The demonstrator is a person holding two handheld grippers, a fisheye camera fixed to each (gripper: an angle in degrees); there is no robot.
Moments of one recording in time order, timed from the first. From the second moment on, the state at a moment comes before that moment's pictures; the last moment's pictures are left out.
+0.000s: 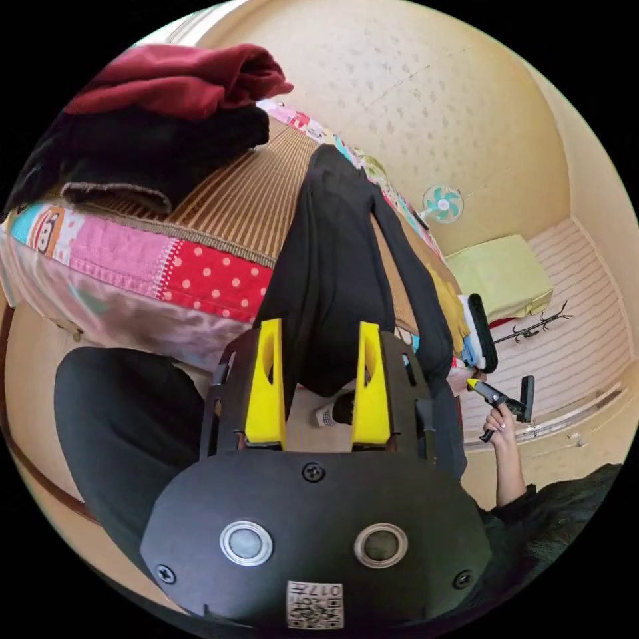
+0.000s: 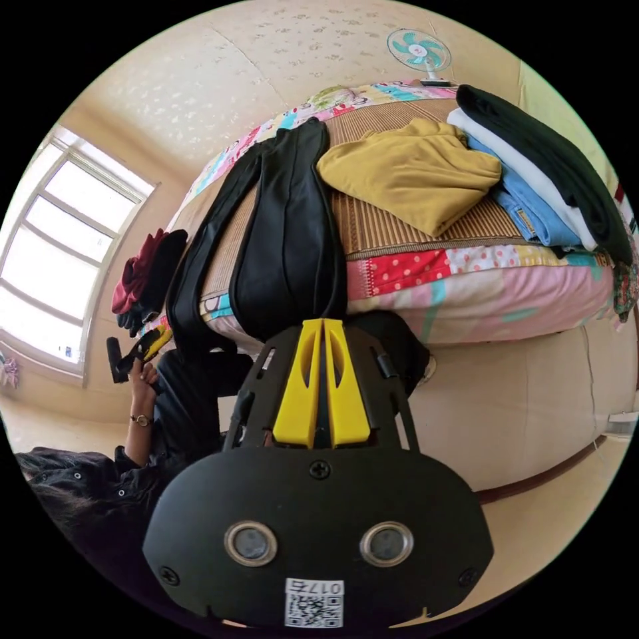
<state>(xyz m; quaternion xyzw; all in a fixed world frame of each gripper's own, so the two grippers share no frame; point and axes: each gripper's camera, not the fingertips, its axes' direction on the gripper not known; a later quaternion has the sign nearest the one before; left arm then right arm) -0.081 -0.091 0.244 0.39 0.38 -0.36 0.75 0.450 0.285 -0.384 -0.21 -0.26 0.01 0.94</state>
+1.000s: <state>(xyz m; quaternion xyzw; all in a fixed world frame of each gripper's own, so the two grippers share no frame) 0.029 -0.152 0.077 0.41 0.56 -0.03 0.72 0.400 0.314 -0.457 -0.24 -0.32 -0.11 0.91</state>
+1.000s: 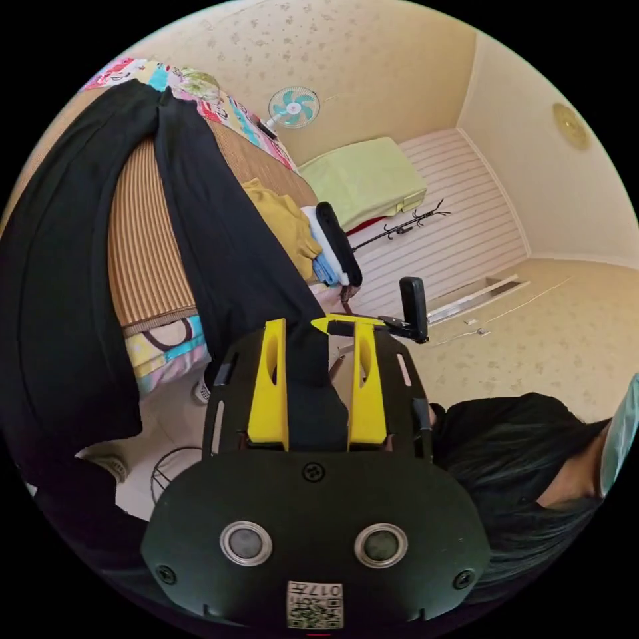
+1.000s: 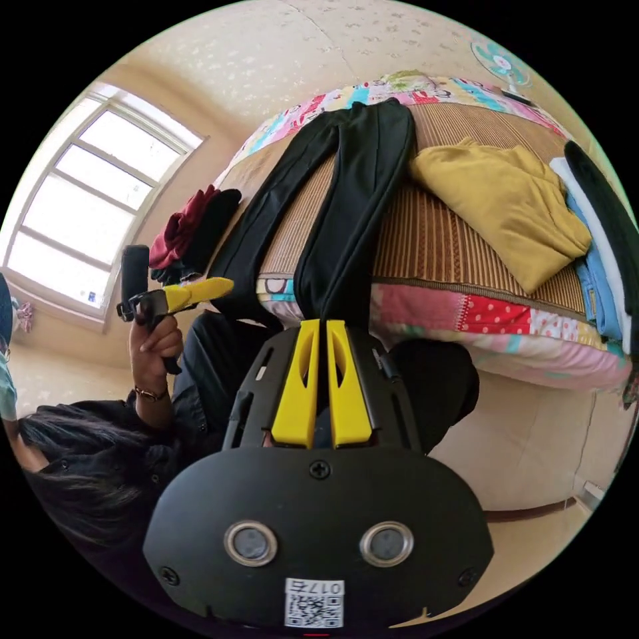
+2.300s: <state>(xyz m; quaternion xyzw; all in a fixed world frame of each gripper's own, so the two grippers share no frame) -0.077 -0.099 0.152 0.38 0.70 -0.13 0.59 0.380 -0.007 -0.130 -0.05 -0.60 0.14 0.79</state>
